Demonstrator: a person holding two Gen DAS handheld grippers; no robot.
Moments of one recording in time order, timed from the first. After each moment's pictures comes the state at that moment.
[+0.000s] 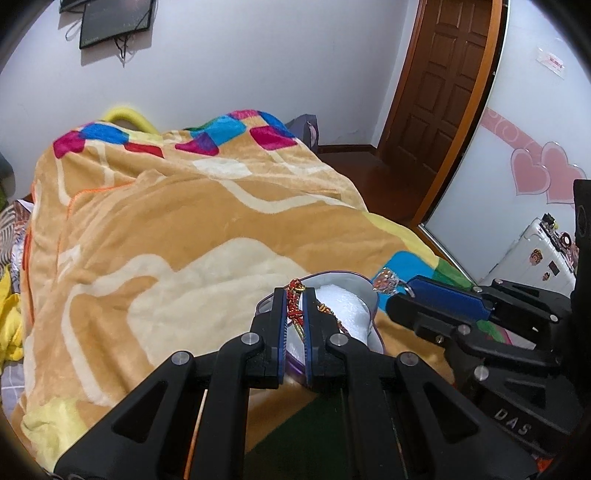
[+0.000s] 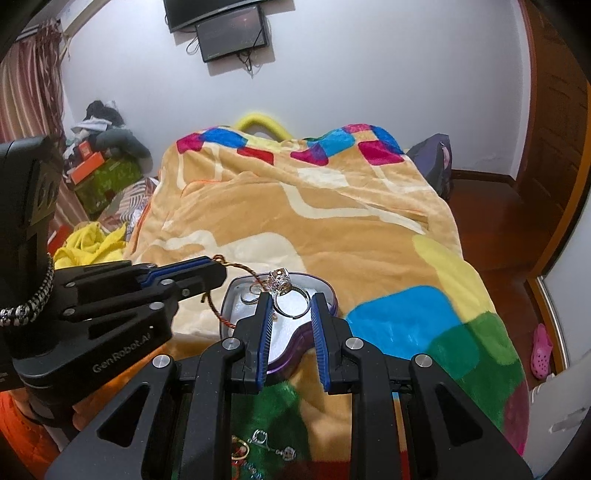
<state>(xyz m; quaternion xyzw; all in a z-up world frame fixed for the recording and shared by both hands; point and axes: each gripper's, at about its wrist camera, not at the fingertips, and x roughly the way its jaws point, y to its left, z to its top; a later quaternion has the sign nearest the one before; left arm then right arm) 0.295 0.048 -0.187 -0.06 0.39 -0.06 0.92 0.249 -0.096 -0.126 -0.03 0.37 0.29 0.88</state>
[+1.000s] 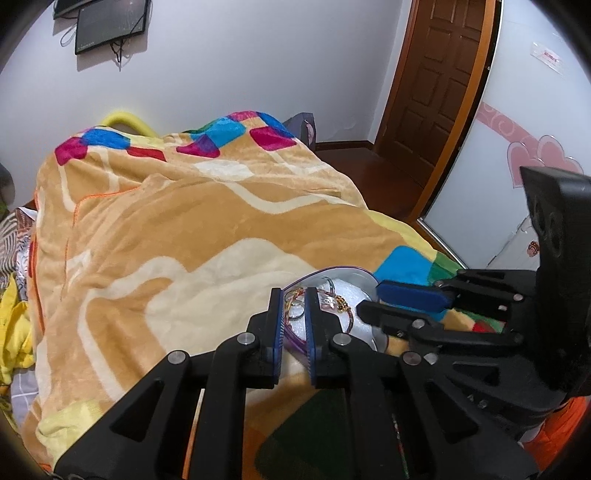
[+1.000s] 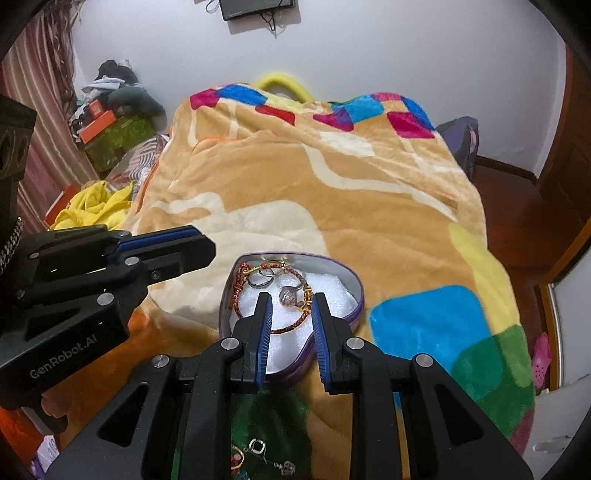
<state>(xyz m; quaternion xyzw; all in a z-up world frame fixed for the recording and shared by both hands) 0.282 0.057 -0.168 -0.04 0.39 -0.07 0.92 0.267 -0.079 -0.138 -0.08 0.43 0.32 0.84</state>
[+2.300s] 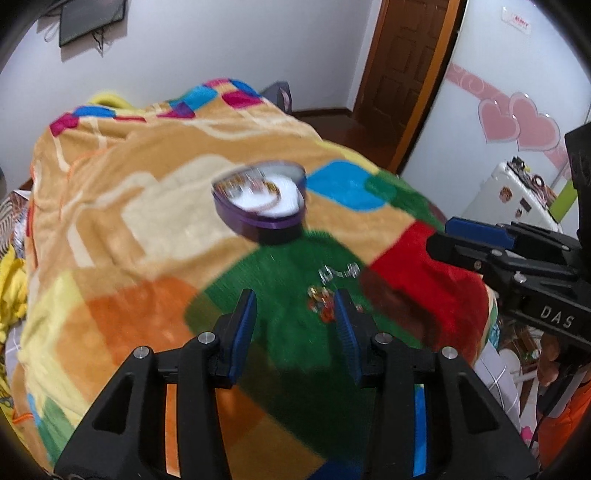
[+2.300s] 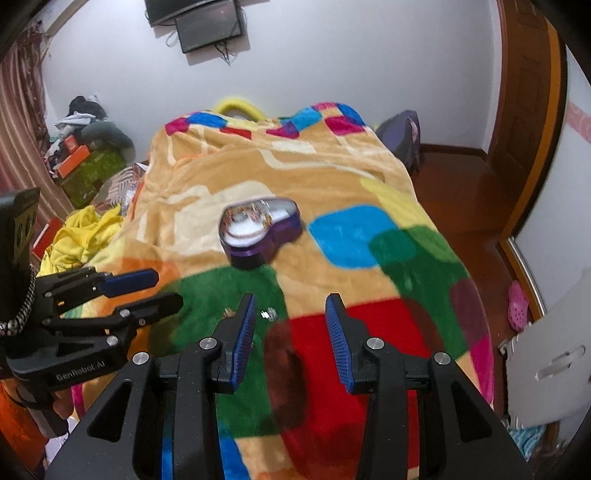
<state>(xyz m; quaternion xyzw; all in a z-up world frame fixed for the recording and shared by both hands) 0.182 0.004 -0.194 -0.03 0.44 -0.10 0.89 0.173 -0.156 -0.124 -0.02 0.41 0.24 0.88</state>
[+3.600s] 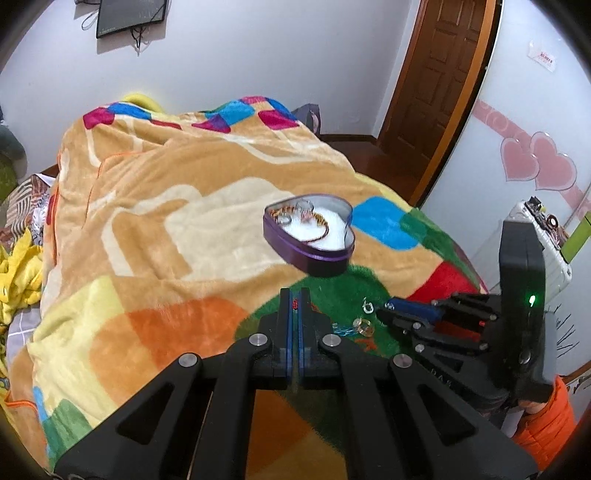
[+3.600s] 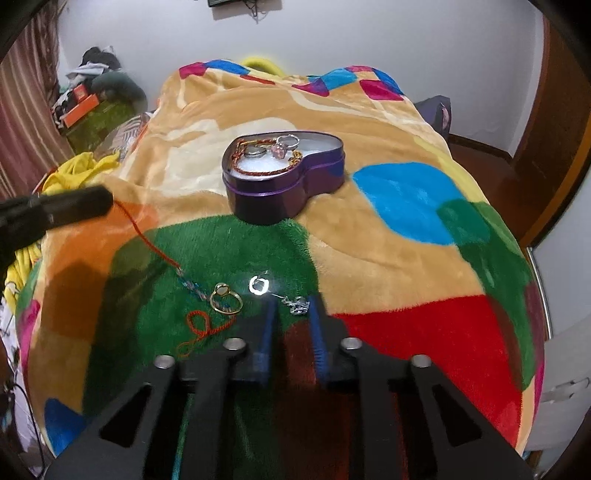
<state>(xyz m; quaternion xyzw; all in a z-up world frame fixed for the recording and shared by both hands) 0.185 0.046 -0.172 -0.07 0.40 -0.05 0.91 0.189 -0.114 -0.186 -0.09 0.45 0.27 0.85</state>
